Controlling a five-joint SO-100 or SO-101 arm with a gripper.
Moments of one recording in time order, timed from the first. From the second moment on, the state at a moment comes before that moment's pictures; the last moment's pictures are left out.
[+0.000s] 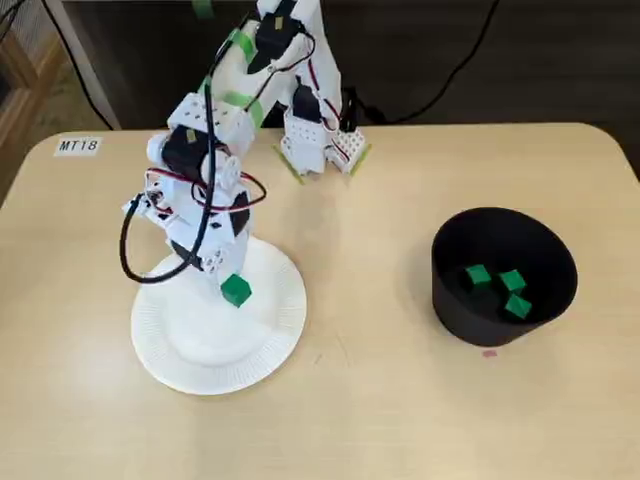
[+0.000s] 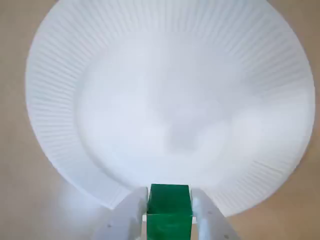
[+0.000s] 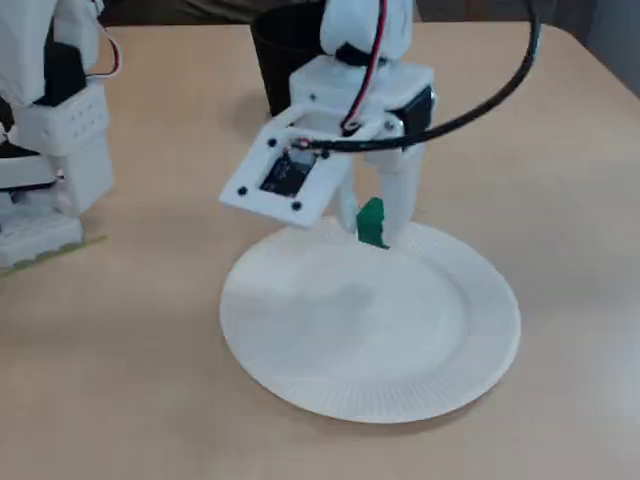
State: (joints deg) arm 25.0 77.3 71.7 85.3 7.1
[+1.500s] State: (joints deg) arm -35.5 129.8 138.1 28.3 8.0
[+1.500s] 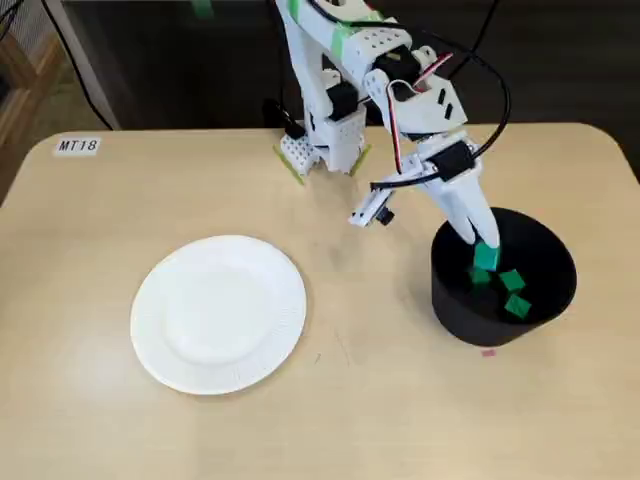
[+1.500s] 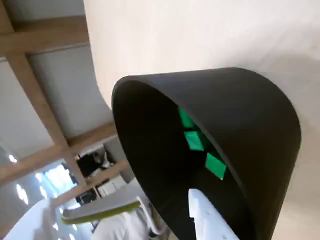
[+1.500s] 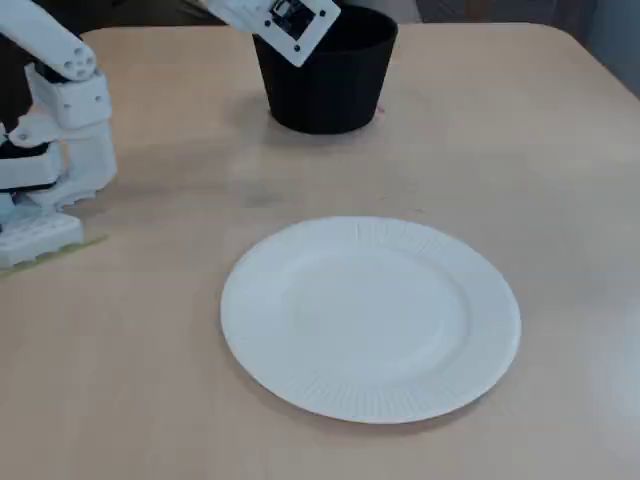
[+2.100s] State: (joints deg) arm -3.8 144.6 115.6 62.1 -2.8
